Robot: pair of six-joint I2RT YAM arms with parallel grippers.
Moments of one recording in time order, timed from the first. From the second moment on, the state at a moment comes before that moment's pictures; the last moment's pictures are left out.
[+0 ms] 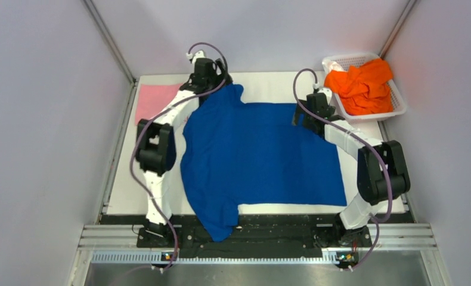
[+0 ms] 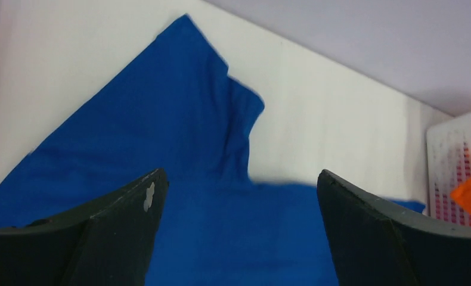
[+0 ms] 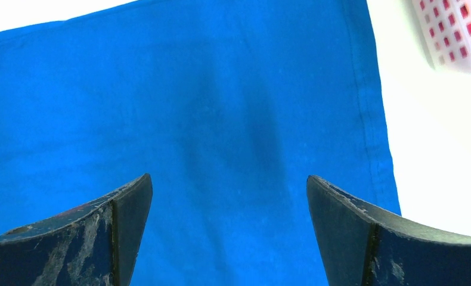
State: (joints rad) left arm -0.31 2.24 1.94 -0.17 -0.10 -0.68; right arm 0.26 1.68 1.09 -0.16 0.31 0.36
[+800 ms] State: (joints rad) left arm -0.27 2.08 1.53 -0.43 -0.18 -0.64; right arm 0.21 1.87 1.16 -0.19 0.19 0.39
